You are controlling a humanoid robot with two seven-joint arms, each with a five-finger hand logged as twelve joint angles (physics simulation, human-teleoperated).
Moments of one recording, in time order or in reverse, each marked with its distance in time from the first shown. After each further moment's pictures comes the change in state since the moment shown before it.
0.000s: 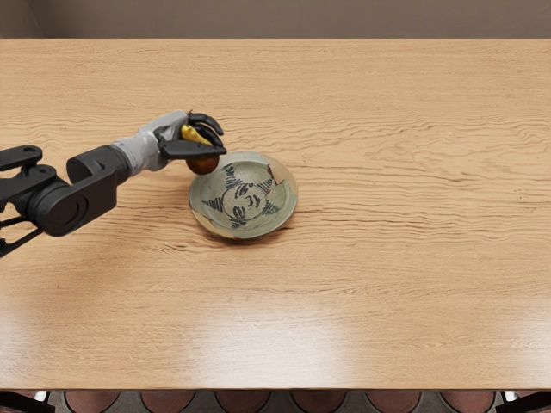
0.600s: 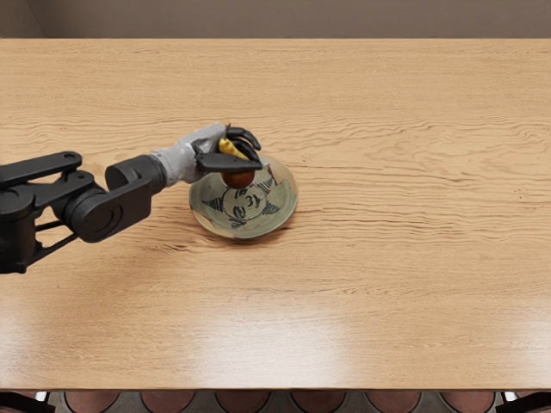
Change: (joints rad) left arm 0.000 -0.095 0.005 0.000 -0.001 -0.008 0.024; right arm 0.000 0.000 0.000 0.000 0.000 0.000 0.000
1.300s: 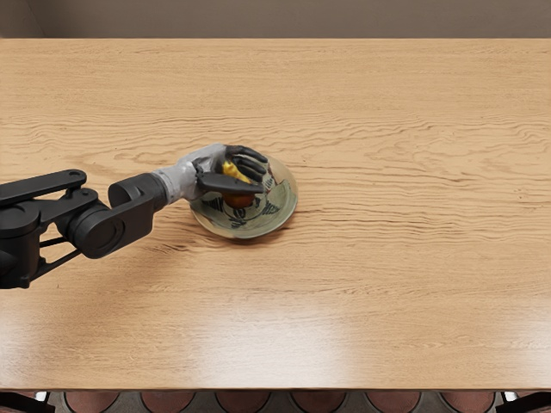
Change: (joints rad) left arm 0.050 -0.011 0.007 0.003 0.001 0.002 -0.002; right arm 0.000 0.000 0.000 0.000 0.000 0.000 0.000
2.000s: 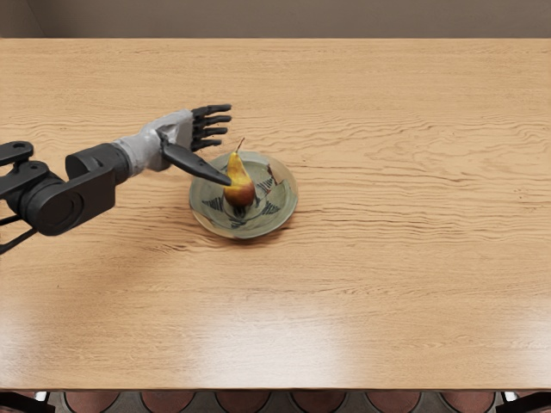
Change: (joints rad) left arm -0.012 0.161 -0.124 -0.120 0.030 -0.001 0.069; right arm 0.000 0.000 0.000 0.000 0.000 0.000 0.000
